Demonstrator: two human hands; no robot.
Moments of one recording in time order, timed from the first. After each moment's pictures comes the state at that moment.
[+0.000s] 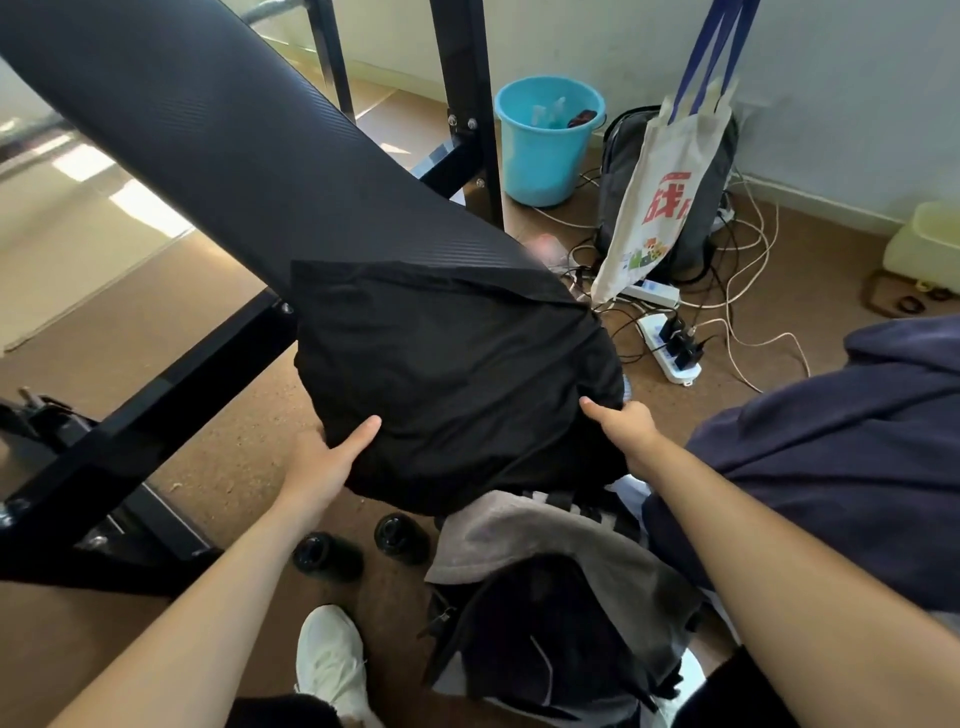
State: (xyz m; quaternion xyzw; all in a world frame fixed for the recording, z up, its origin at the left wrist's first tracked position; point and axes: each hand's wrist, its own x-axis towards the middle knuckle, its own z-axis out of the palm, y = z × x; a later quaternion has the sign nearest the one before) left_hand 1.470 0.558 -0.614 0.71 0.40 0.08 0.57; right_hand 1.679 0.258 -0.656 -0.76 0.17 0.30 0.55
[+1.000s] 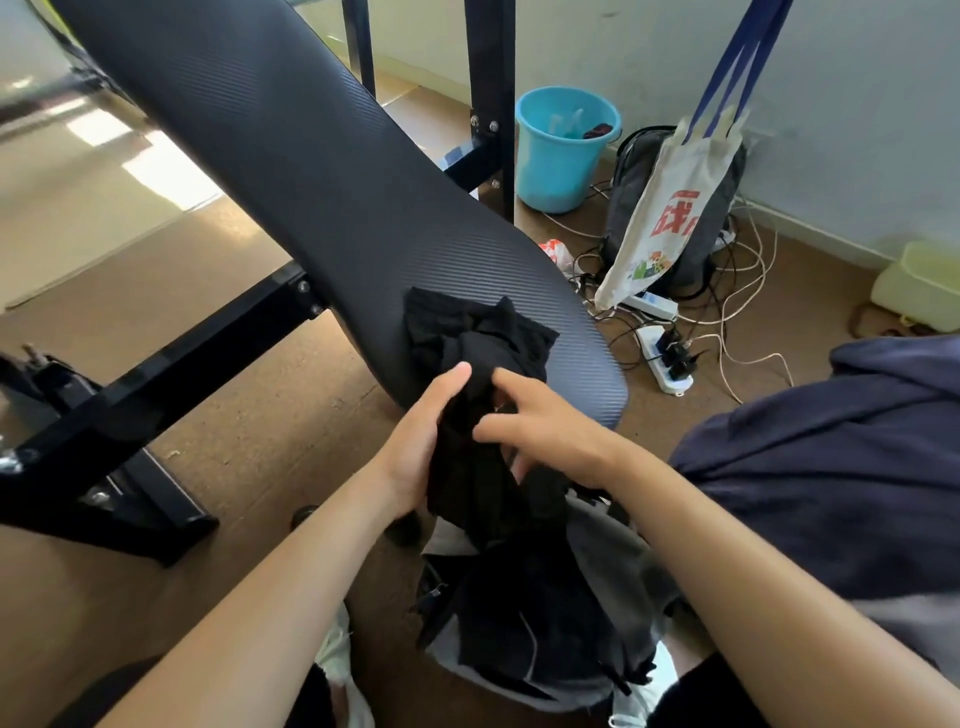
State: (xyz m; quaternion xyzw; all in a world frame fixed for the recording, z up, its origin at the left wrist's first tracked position) left_hand 1.480 0.456 -0.521 0.50 0.24 -0.07 0.83; right_hand 1.569 0.325 -0.501 -0.75 -0.28 0.39 0.45
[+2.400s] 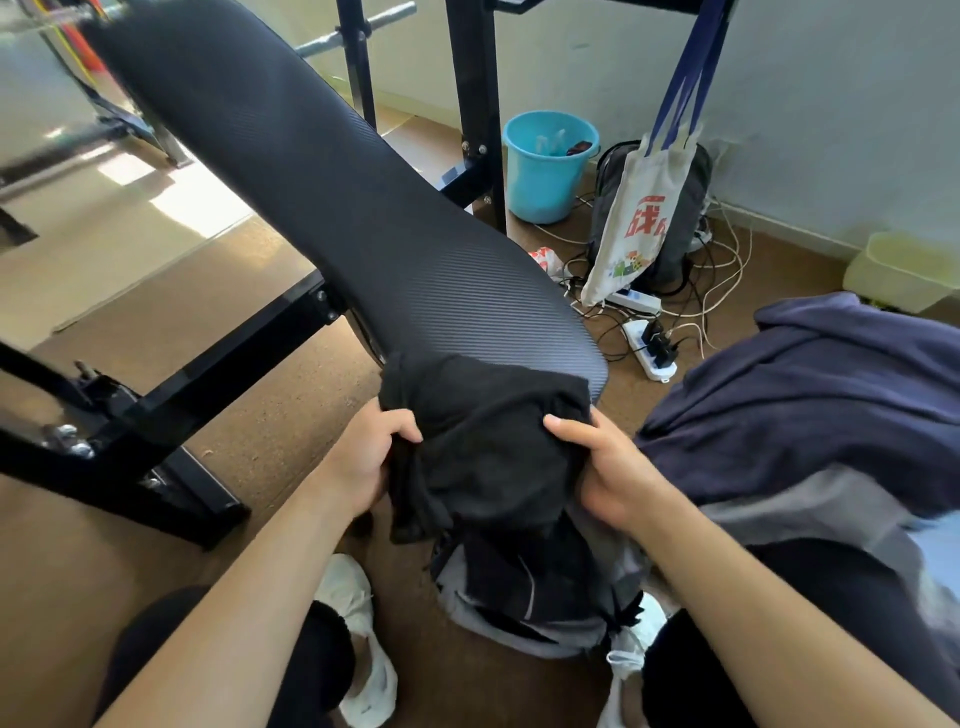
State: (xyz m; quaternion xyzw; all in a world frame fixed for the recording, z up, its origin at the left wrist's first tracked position) left_hand 1.402 0.456 -0.491 0.54 0.26 -0.01 0.80; right_hand 1.501 0.235 -0.516 -0.46 0.02 0.40 0.79
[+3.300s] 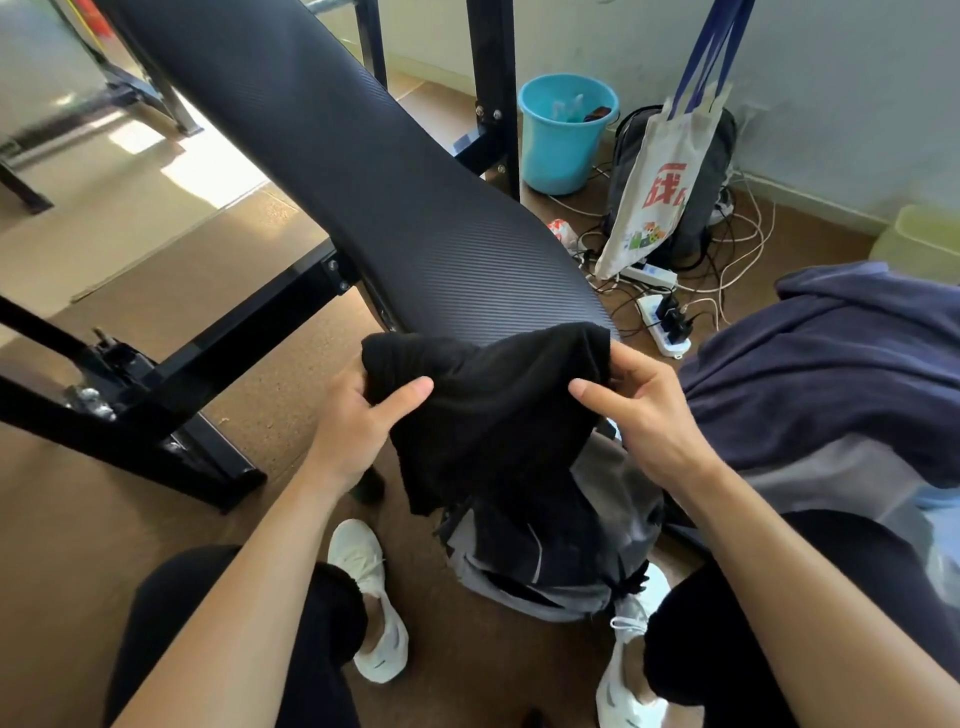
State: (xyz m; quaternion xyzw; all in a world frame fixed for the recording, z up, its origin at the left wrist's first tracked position) left_hand 1.365 0.468 -0.493 0.76 0.19 0.16 0.61; right_hand 1.496 0.212 -0.480 -0.62 -0.24 0.22 0.71
